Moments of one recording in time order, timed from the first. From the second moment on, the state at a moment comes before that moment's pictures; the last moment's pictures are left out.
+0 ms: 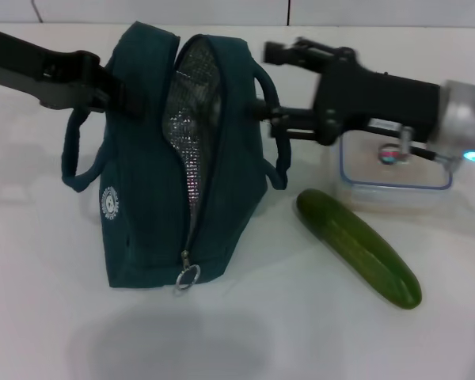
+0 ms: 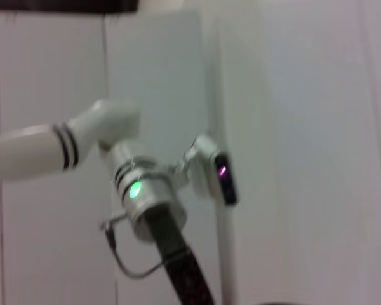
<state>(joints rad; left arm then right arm) -0.68 -1.90 0.76 1.11 2.17 1.90 -2.73 0.77 2.03 -1.36 -0.34 -1.07 -1.47 0.97</state>
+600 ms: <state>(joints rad) -0.69 -1.90 0.76 1.11 2.17 1.90 -2.73 0.74 2.03 -1.70 -0.49 -0.97 -1.20 1.02</state>
